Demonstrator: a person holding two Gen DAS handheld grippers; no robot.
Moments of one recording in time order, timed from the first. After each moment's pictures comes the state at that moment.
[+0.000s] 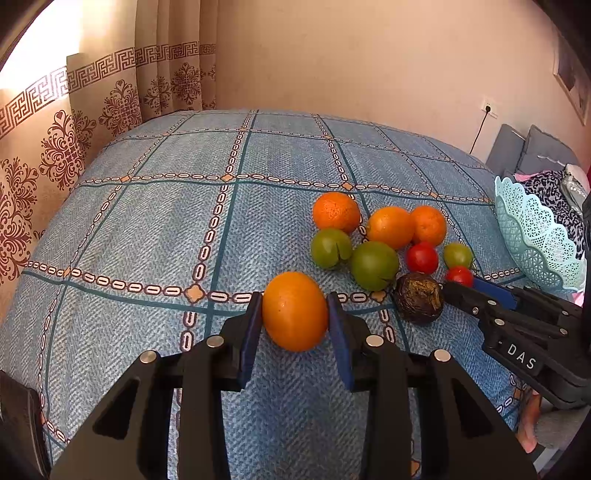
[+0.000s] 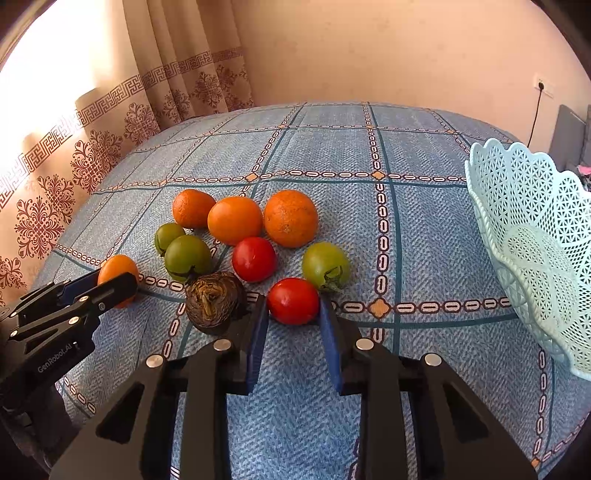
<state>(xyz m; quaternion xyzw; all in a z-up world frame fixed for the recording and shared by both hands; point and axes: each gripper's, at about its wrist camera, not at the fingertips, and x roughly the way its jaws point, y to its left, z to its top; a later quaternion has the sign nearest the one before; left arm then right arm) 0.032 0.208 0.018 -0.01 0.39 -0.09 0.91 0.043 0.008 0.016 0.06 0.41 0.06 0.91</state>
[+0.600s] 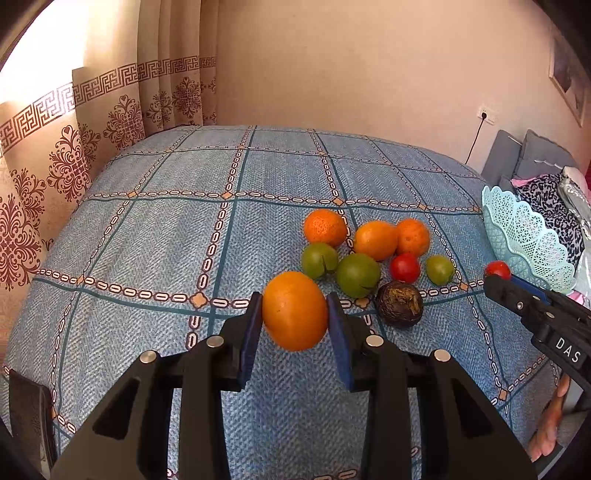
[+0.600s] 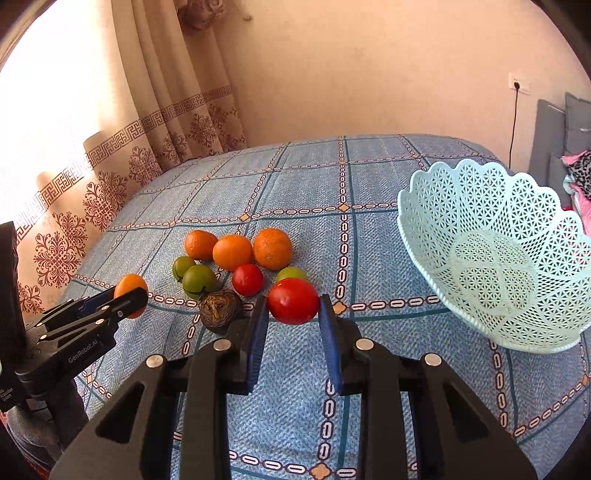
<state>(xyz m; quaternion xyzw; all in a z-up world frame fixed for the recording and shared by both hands) 0.015 0.201 0.041 -0.01 0.37 -0.10 0.92 -0.002 -0.023 0.058 0.09 0.35 0.04 0.93</state>
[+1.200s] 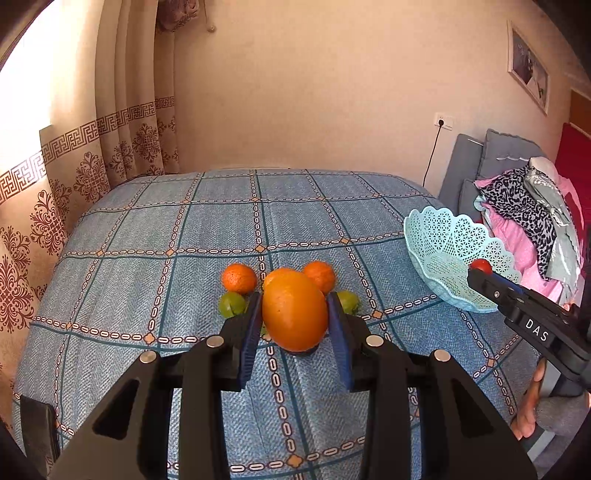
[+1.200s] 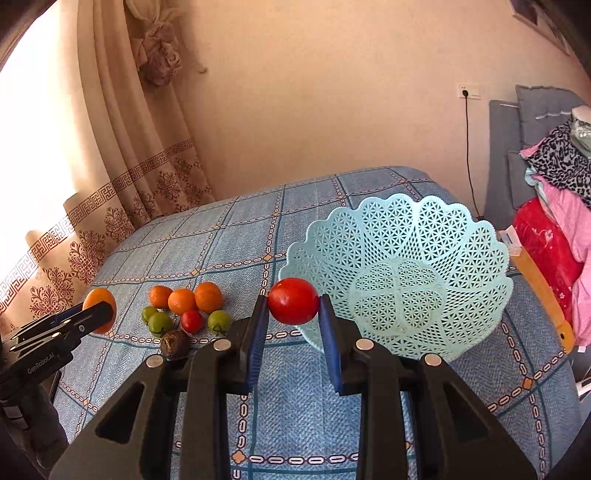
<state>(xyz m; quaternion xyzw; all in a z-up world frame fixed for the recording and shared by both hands) -0.015 0.136 0.103 0.02 0.33 -0.16 0.93 -0.044 -0.106 0.089 0.14 0.29 -0.03 0.95</state>
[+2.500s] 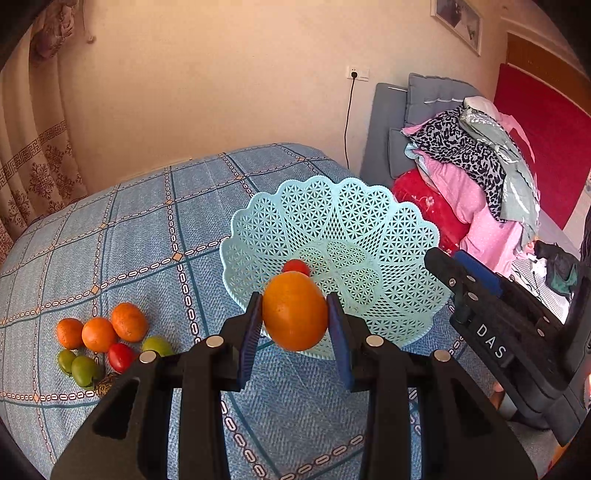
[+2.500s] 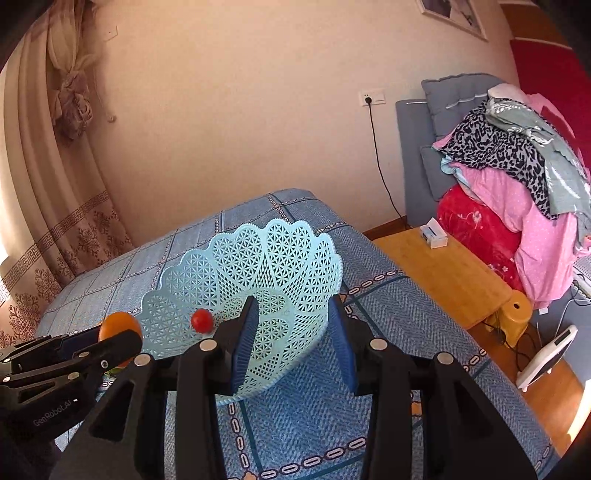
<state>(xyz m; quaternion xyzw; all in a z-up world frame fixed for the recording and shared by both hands) 0.001 -0.045 0.083 0.10 0.36 -0.29 0.88 -0.066 -0.204 0.070 0.18 0.24 -0.19 0.94</state>
